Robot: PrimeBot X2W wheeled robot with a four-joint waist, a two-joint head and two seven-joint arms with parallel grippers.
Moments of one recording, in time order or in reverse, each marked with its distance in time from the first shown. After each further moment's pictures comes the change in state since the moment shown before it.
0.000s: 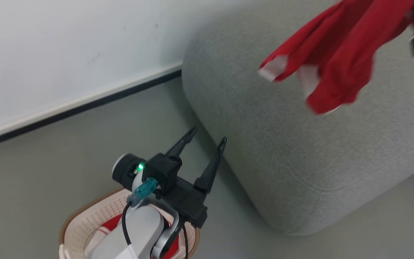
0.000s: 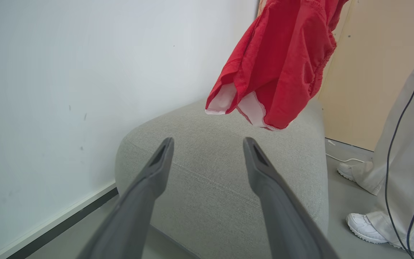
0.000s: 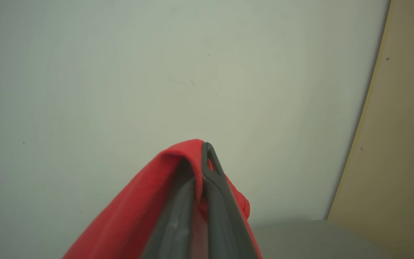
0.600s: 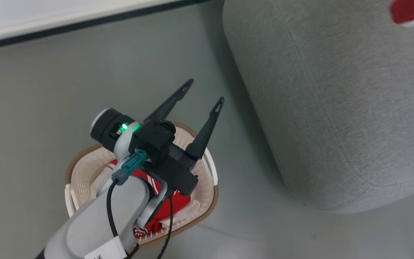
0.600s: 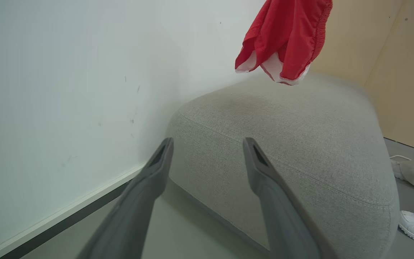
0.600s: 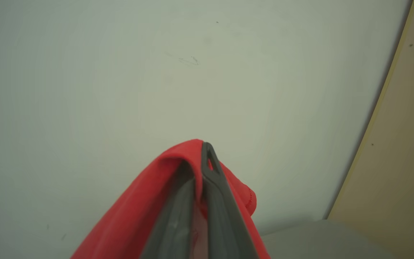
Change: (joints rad) left arm -0.123 0.088 0.012 -0.160 0.079 0.017 0.080; right arm -0.379 -0.104 -0.065 0.229 -0.015 0.005 0.042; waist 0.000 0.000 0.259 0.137
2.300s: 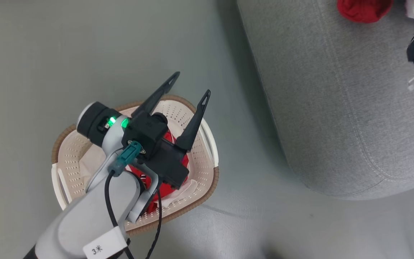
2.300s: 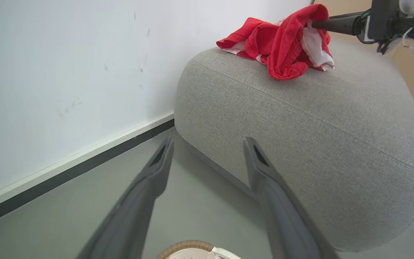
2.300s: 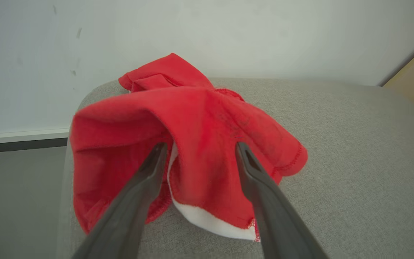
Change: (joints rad) left arm -0.036 0.043 0.013 0.000 0.043 0.021 0.058; right arm 0.119 0.223 0.086 0.476 -0.034 0.056 -0.125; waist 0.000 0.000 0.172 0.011
